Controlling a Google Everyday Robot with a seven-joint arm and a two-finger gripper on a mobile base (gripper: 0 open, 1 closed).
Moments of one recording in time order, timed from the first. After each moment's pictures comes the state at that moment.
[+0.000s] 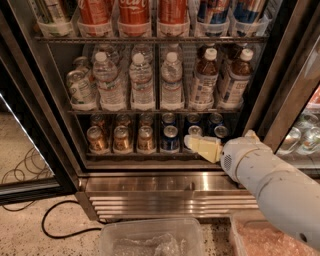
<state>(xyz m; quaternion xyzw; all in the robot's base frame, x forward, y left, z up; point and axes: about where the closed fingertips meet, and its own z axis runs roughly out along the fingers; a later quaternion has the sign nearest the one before) 0.509 -0.164 0.825 -0.05 0.83 0.08 0.55</state>
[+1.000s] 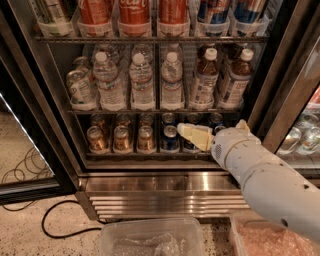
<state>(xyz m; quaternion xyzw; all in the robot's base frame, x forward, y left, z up) 0.539 -0.149 0.835 -0.04 0.80 0.09 0.59</state>
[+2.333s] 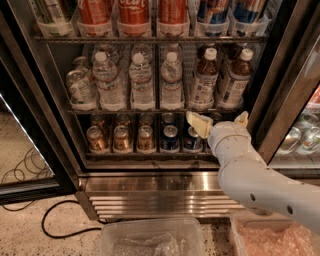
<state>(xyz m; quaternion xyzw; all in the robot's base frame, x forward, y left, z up) 0.597 -0.180 0.817 0.00 0.76 0.00 0.65</state>
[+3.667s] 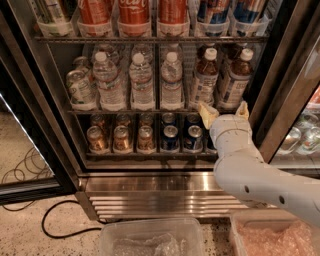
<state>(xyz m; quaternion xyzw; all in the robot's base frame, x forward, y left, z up) 0.614 -0.195 0.835 0.01 0.73 -0.04 0.68</state>
